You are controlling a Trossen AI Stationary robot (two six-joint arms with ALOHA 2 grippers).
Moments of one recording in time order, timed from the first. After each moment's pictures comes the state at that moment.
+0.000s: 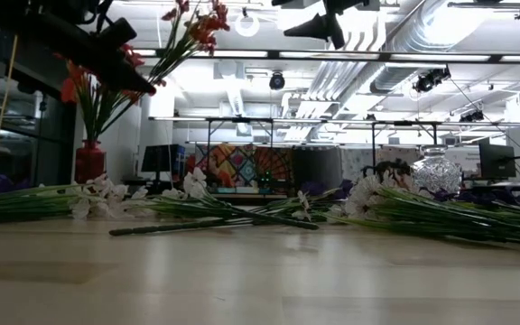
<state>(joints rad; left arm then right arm) 0.74 0.73 0.54 -0.06 -0.10 0.60 -0.23 1.36 1.21 -0.08 0.07 0.42</state>
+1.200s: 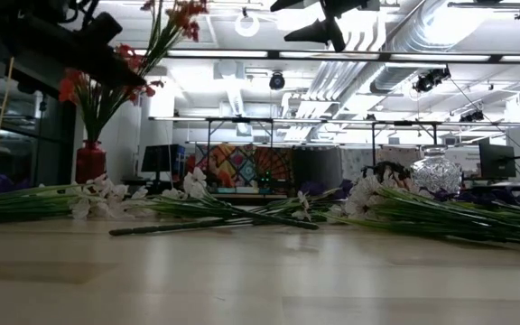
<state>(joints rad) 0.75 0.60 0.41 0.10 -0.17 0.53 -0.23 1.36 1.21 -0.08 0.11 0.46</state>
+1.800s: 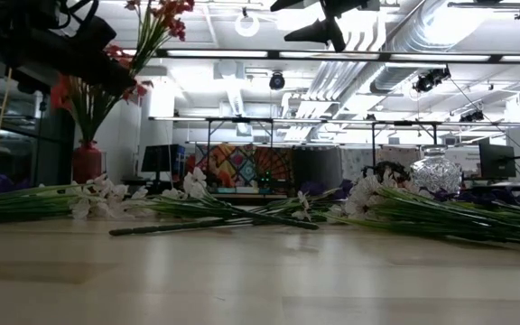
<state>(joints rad) 0.75 0.57 0.32 0.28 -0.33 0.53 -0.23 1.36 1.21 -0.09 0.11 0.46</state>
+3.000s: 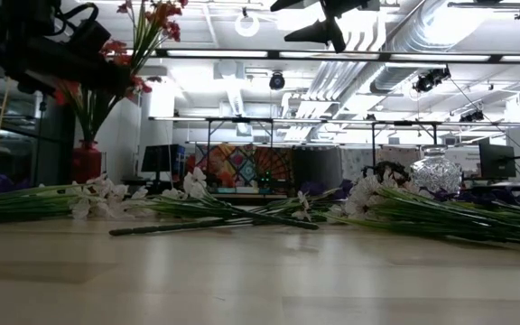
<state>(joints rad) 0.75 0.57 0.24 0.45 -0.34 0.45 -0.23 1.36 1.21 -0.09 0.11 0.47</state>
